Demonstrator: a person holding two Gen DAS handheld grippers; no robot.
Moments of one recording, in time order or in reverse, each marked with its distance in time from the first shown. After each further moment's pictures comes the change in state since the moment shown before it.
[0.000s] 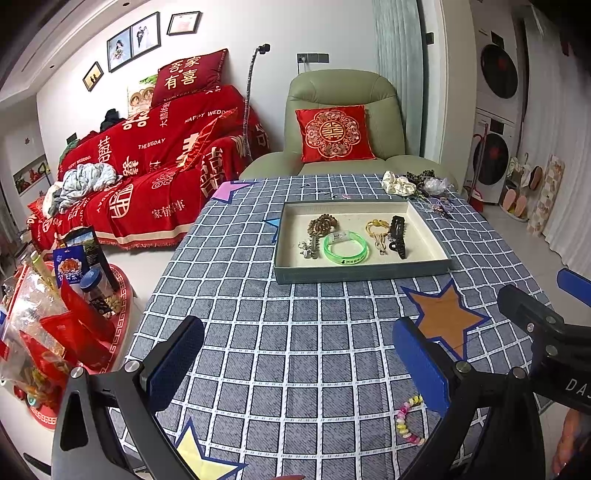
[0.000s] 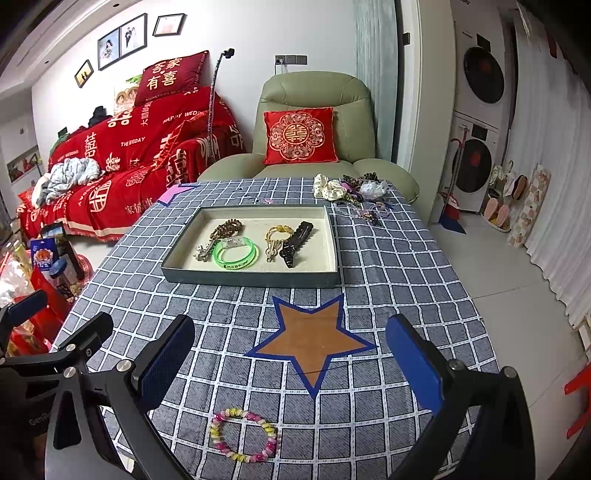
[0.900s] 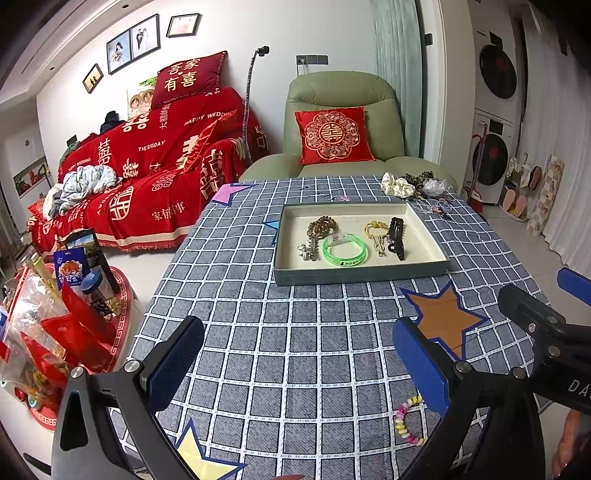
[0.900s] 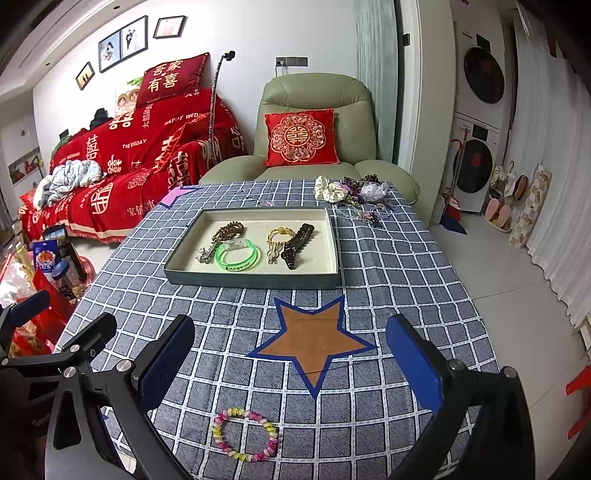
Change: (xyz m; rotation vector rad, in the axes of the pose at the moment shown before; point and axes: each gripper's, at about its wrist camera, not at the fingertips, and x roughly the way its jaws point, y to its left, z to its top) left arm -0.003 -0.002 0.002 0.001 -0.005 -0.001; right arm -0.001 0.001 0.001 0.002 -0.003 0.006
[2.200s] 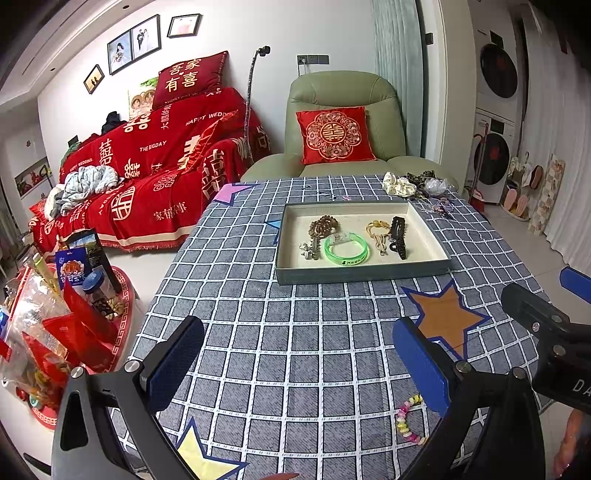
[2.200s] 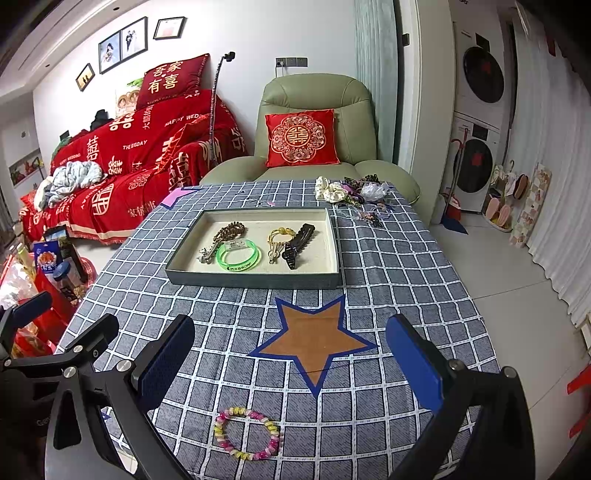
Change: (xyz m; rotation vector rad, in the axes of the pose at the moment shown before) left arm -0.002 0.003 -0.001 0.001 -0.002 0.002; right arm 0.000 0.000 0.000 0.000 0.000 0.003
